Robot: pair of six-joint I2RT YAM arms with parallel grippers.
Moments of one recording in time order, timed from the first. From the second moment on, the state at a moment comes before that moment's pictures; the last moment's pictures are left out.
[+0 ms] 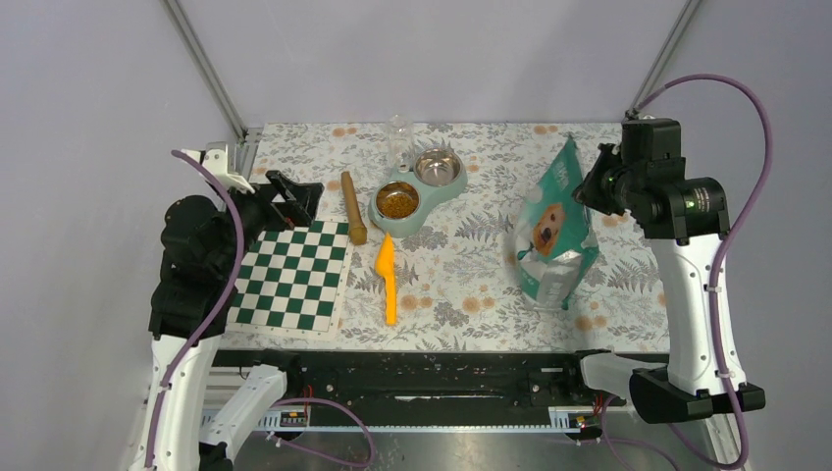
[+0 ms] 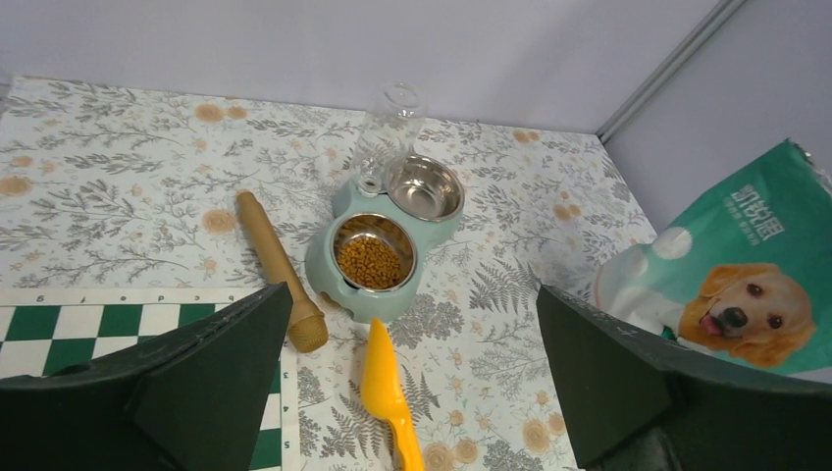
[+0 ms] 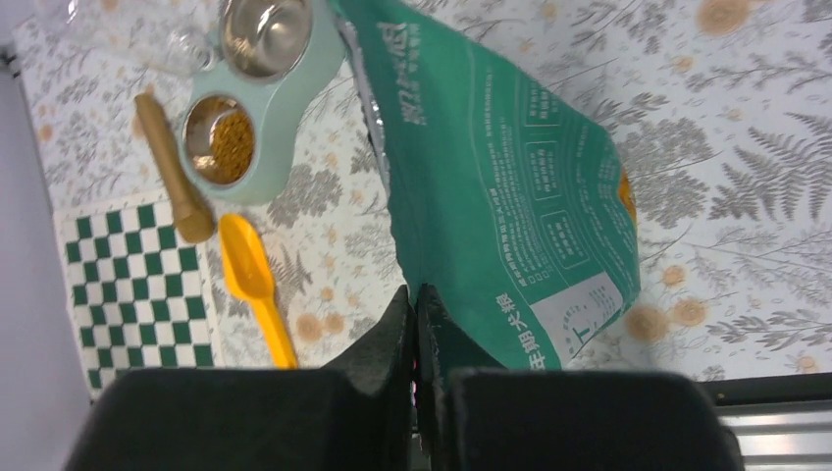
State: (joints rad) left arm -0.18 0.74 1.22 -0.56 0.15 -0.35; right arm 0.14 1.21 1.75 -1.25 0.06 0.50
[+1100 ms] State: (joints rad) left arm -0.20 0.80 1.08 -0.48 0.41 -0.53; right arm 0.37 1.04 1.49 -0.88 0.03 0.63
